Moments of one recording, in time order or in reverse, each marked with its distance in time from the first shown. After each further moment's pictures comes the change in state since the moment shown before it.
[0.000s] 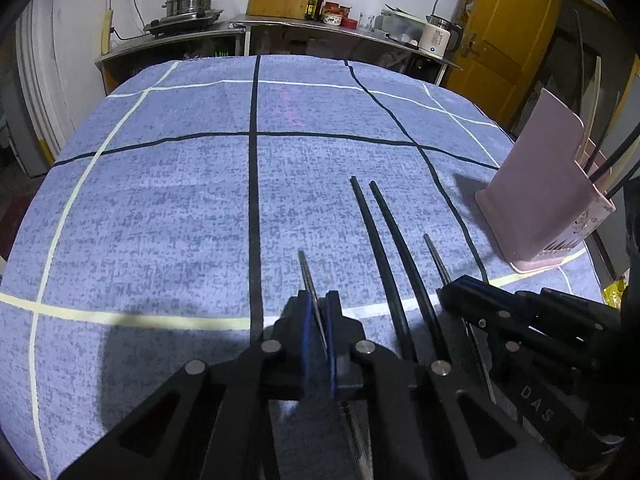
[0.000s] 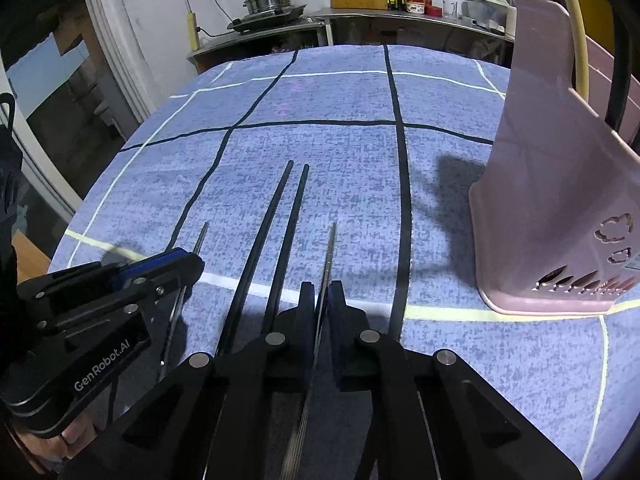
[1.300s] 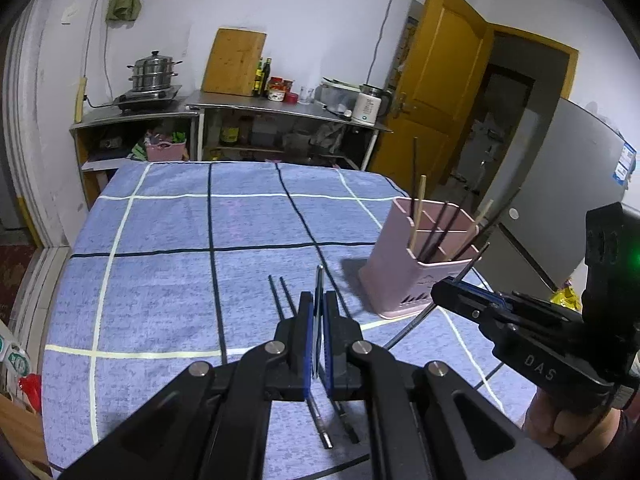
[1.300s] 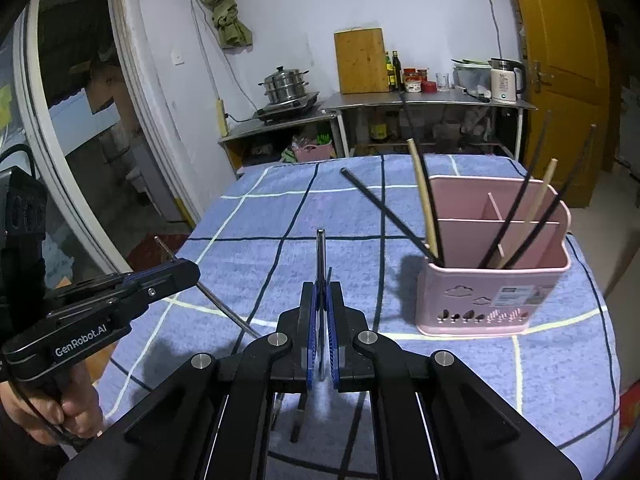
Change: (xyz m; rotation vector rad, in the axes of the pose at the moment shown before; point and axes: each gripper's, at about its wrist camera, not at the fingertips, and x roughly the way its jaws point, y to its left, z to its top) left arm -0.154 -0.030 0.020 0.087 -0.228 -0.188; right arm -0.172 -0.007 -0.001 0.032 -0.290 0.083
